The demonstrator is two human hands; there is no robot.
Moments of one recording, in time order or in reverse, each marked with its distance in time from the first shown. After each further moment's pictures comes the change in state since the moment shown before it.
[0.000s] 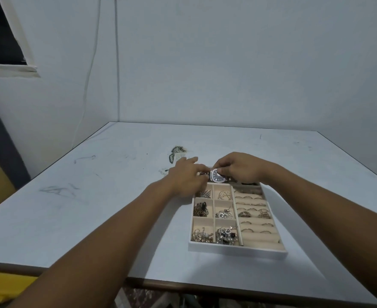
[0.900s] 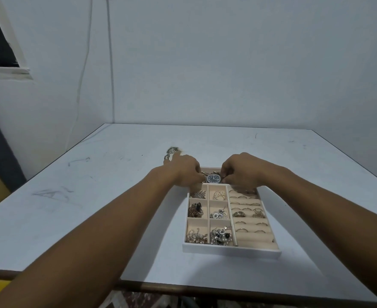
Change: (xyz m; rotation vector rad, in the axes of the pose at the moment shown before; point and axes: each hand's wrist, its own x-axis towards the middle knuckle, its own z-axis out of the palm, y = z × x) left_hand 0.019 0.015 -0.016 0.225 -0.084 -0.111; right_hand -0.011 0.010 -0.004 -0.328 0.024 0.119
